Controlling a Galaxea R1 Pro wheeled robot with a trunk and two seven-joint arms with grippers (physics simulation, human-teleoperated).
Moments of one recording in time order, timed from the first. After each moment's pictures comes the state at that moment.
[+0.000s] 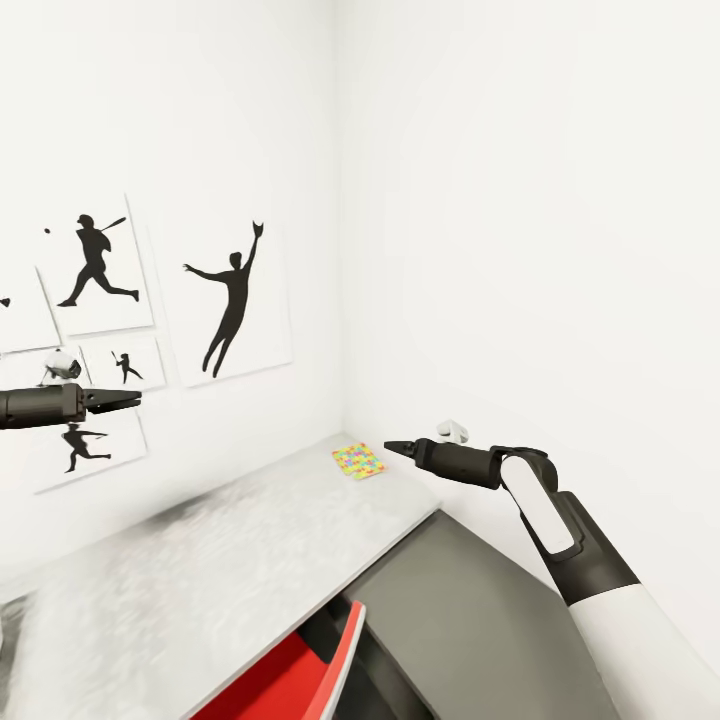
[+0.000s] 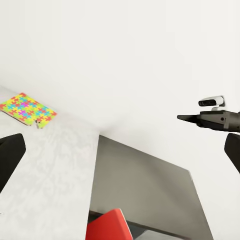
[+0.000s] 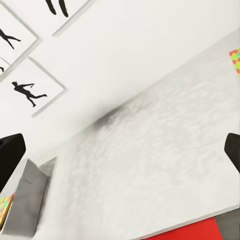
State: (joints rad) left arm -1.11 0.68 0.03 -0.64 0.08 0.79 -1.57; right arm -0.71 -0.13 0.23 -1.25 -0.90 0.89 0.15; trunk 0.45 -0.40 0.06
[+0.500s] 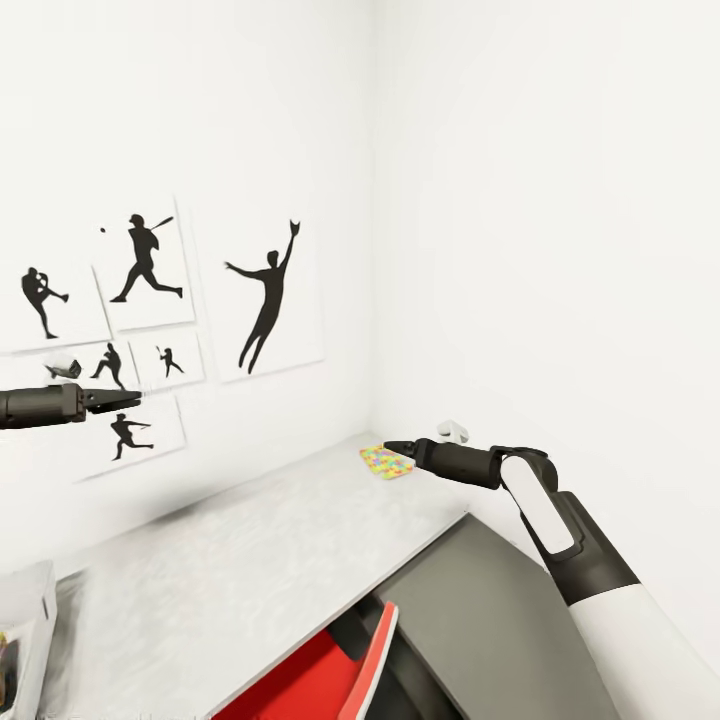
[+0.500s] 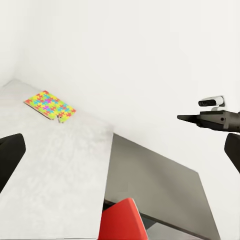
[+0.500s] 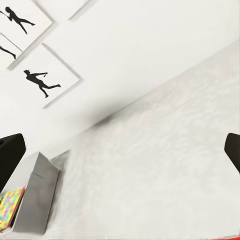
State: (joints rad) left arm -1.11 0.68 0.03 -0.64 0.08 0.79 -1.57; right arm -0.71 -0.13 0.23 -1.25 -0.90 0.89 0.15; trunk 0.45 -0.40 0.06
